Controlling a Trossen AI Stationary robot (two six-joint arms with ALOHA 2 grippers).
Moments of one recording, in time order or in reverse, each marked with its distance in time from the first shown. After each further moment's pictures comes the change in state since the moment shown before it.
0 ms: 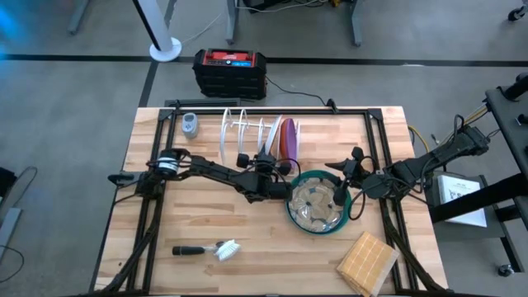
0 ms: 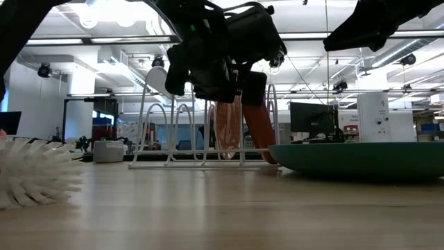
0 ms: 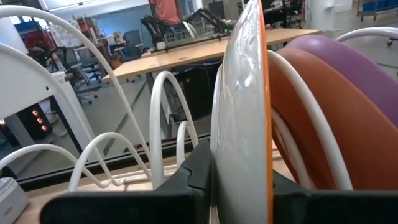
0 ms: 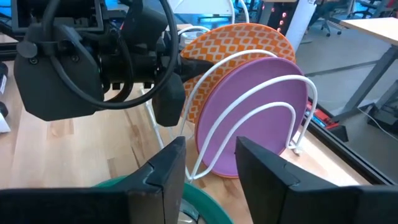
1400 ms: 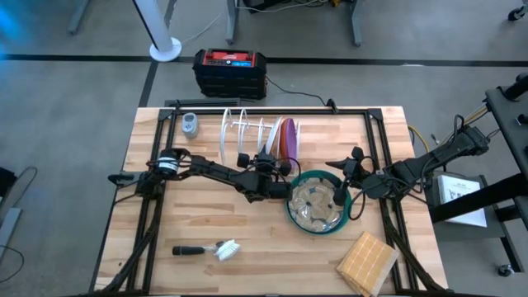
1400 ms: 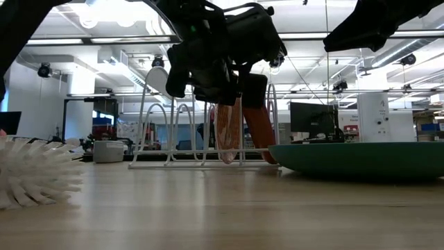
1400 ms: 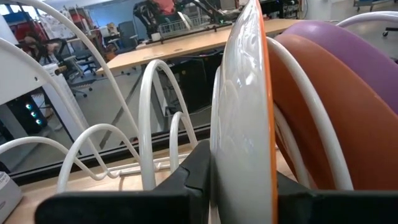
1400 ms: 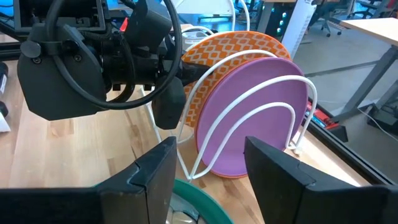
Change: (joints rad) left arm 0.003 0.000 0.000 -0.002 0.045 0.001; right arm 0.000 0.000 0.000 0.000 0.000 -0.002
